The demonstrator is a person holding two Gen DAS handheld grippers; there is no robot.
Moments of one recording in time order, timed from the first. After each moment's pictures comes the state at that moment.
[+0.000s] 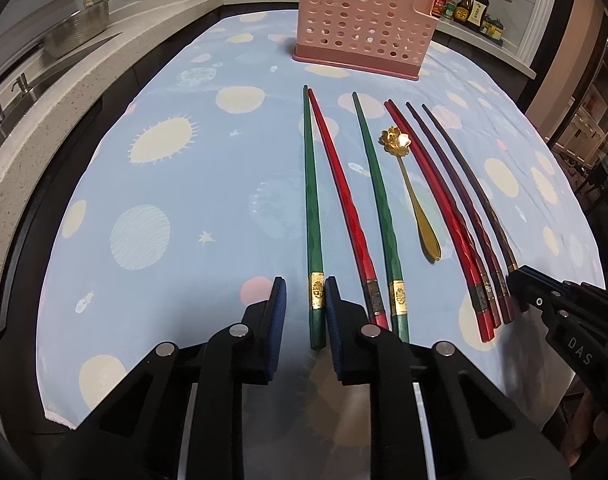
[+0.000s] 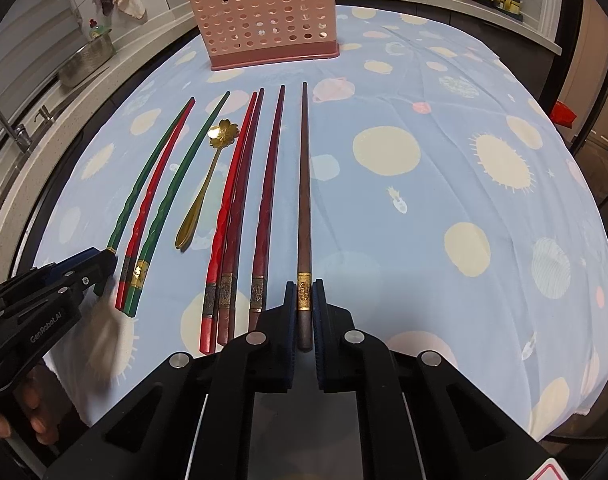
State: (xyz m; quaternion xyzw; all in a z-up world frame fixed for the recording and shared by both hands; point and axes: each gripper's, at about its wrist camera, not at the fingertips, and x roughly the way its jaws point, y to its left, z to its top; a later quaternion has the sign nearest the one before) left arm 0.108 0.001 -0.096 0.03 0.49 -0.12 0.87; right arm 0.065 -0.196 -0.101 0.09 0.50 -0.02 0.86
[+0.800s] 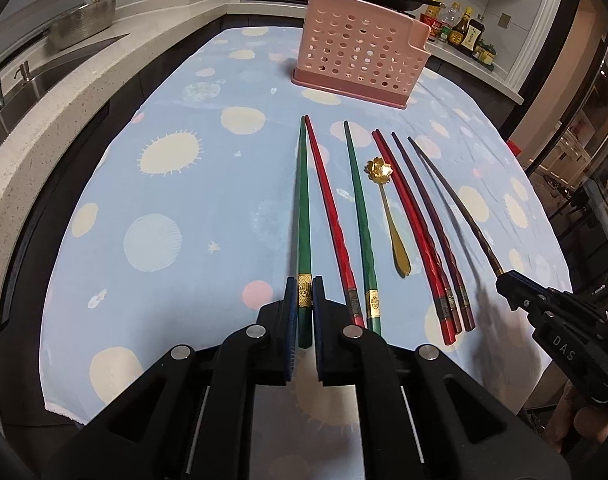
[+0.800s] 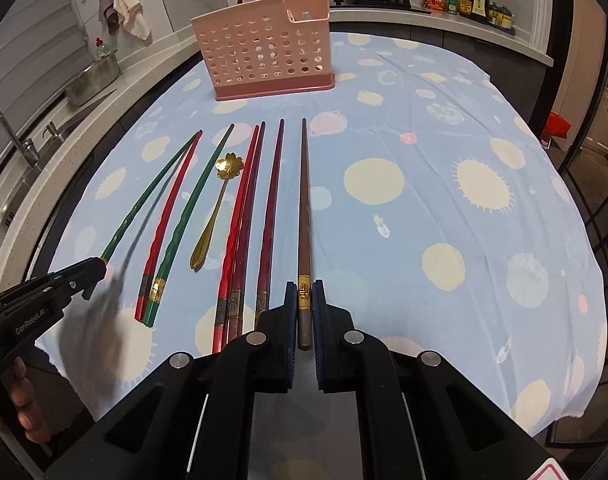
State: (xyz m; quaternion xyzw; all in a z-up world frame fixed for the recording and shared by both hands) left arm 0.099 0.015 -0.064 -0.02 0.47 -0.14 0.87; right arm 0.053 -0.203 -0.072 0.09 0.46 -0.02 0.88
